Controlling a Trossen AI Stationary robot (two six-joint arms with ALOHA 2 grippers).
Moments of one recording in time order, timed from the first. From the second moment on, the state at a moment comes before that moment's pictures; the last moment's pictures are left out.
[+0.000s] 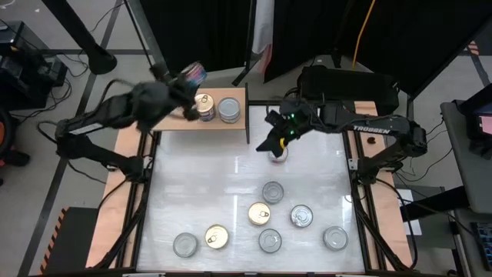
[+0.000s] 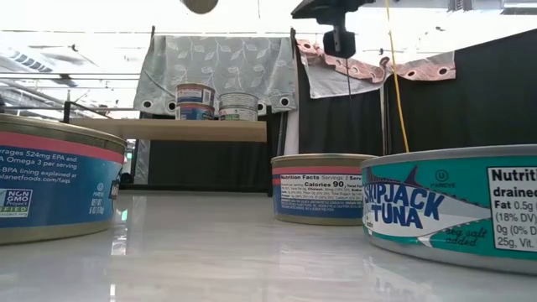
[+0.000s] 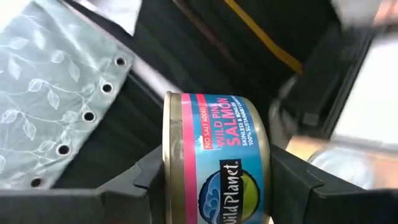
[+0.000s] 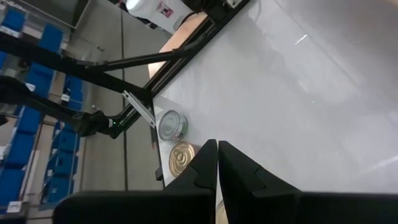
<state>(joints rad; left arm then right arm) 0.13 1.22 1.58 -0.70 -0.86 0.55 -0.21 1.46 1.36 -0.49 -0.46 0.69</state>
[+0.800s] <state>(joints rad) 0.40 1.45 1.55 -1.02 -0.54 0.58 -0.35 1.46 1.36 -0.51 -0.63 0.56</state>
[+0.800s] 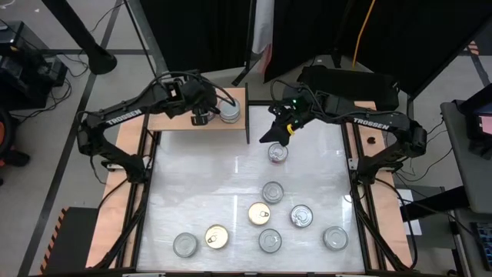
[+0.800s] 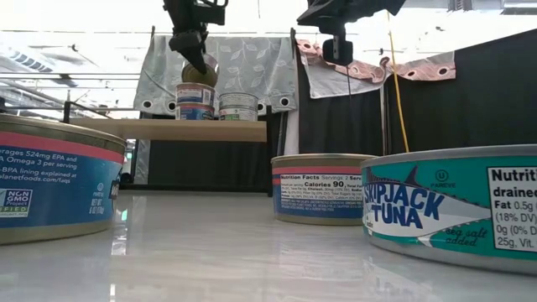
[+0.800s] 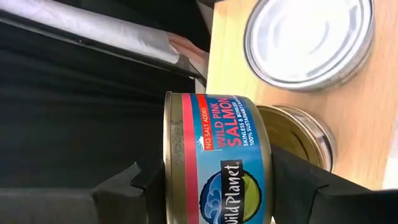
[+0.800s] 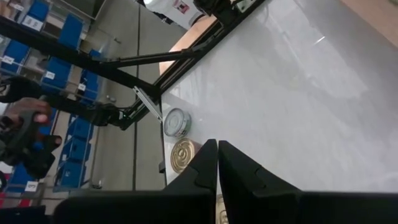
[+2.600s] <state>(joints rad) 0.44 1.27 1.91 -1.18 -0.01 -0.15 -0.32 1.33 1.36 -0.94 -0.38 0.74</state>
